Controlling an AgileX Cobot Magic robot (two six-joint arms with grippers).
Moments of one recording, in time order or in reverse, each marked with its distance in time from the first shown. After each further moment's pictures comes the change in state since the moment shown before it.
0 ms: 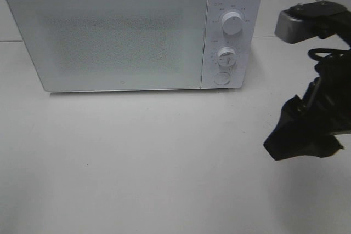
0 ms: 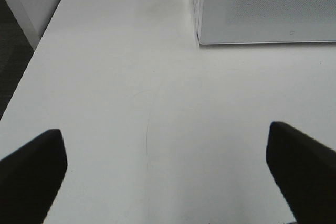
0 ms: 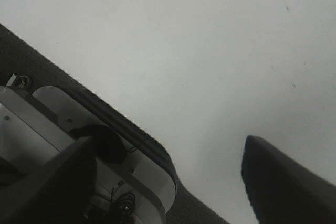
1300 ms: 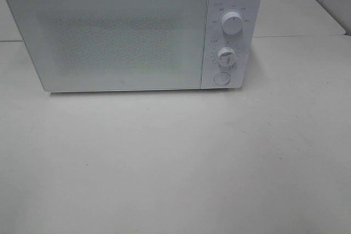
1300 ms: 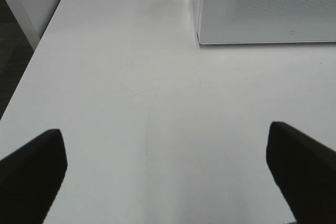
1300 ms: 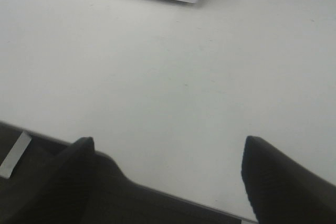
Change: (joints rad) left arm 0.000 0.000 0.000 0.000 0.000 0.000; right arm -0.289 -1.118 0.261 -0.119 0.246 0.142
